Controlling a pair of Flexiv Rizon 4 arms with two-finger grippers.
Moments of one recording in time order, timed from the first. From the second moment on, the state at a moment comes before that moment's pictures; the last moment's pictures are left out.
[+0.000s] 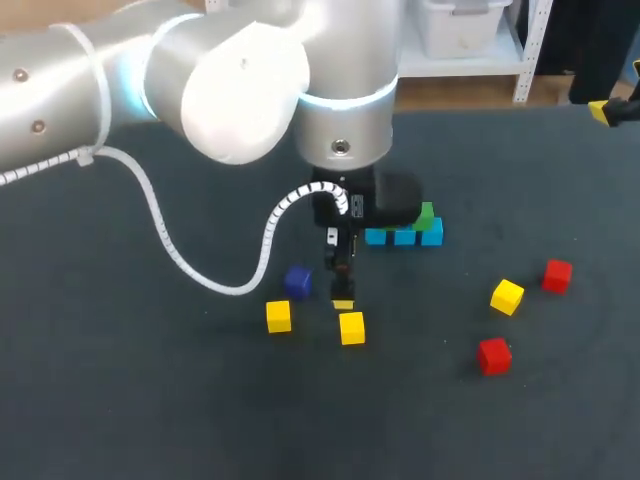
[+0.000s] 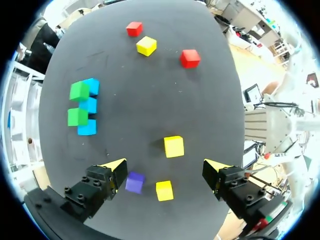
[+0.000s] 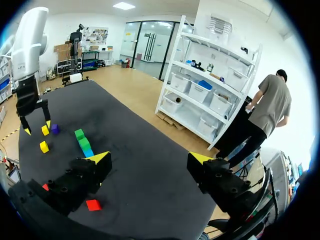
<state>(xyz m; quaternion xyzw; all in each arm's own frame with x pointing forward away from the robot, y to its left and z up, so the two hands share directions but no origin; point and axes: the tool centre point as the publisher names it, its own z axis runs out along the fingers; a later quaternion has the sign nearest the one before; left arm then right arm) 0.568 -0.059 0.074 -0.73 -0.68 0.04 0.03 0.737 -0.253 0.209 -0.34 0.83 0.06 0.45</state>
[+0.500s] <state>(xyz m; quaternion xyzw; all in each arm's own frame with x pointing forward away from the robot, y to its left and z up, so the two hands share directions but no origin) 0.554 -0.062 0.042 -0.76 -0.64 0.07 0.06 0.737 -0.252 0.209 -0.34 0.83 0.06 0.45</state>
